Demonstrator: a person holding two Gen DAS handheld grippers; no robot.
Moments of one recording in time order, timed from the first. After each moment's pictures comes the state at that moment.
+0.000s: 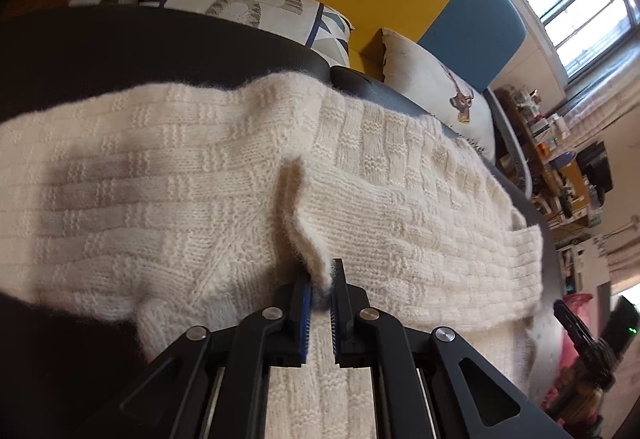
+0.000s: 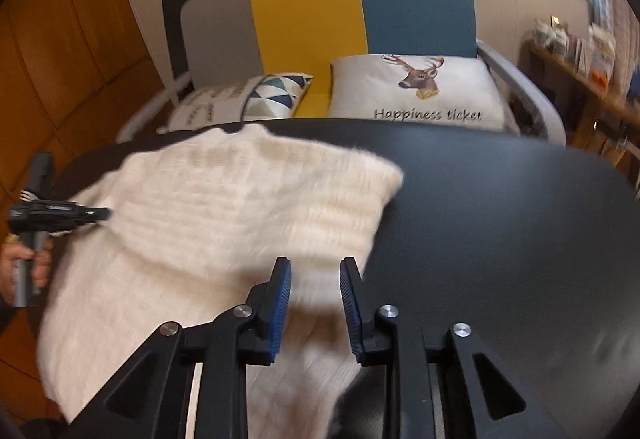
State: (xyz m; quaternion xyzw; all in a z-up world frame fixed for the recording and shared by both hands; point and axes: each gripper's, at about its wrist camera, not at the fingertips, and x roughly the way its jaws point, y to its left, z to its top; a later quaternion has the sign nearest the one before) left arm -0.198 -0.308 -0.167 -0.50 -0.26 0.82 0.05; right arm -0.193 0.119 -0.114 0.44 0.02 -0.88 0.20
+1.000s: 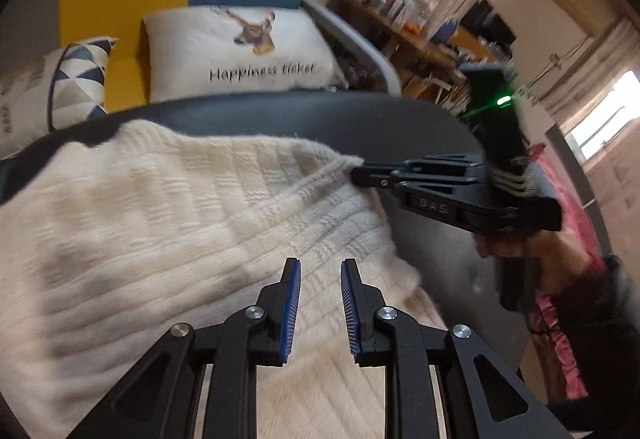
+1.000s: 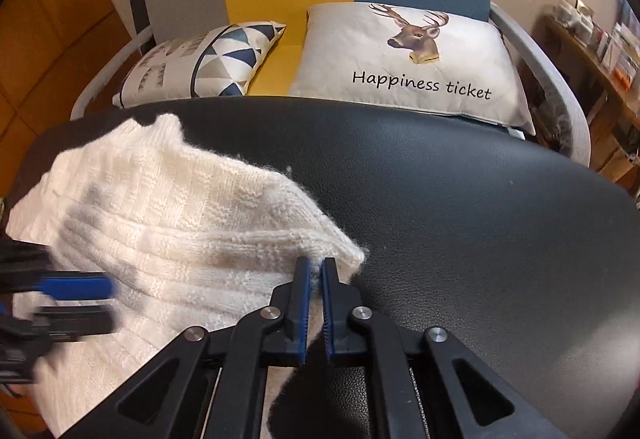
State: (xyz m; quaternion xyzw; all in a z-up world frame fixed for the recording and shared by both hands) left arm -0.278 -0.037 -0.138 -0.52 -0.06 0.80 0.28; right arm -0.315 0.129 -0.154 0.52 0.04 -0.83 0.18
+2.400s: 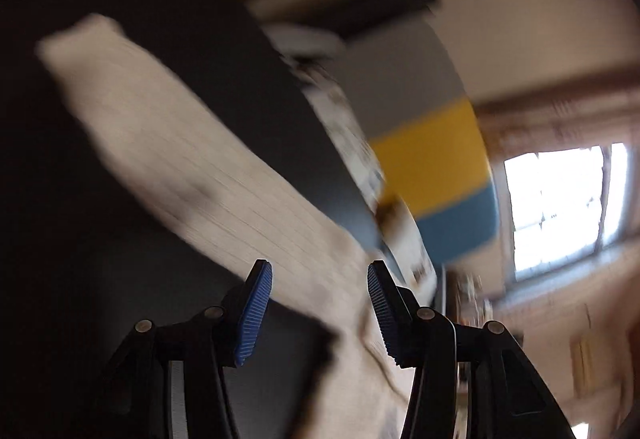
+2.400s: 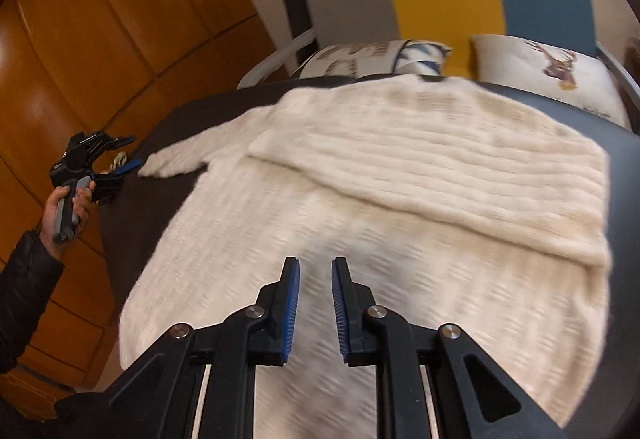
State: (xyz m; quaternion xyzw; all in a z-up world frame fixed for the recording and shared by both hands) left arm -0.003 -0.570 -0.154 -0.28 -0.56 0.77 -0.10; right arm -0.102 -0.035 -0.127 0.45 0.01 -0.81 0.37
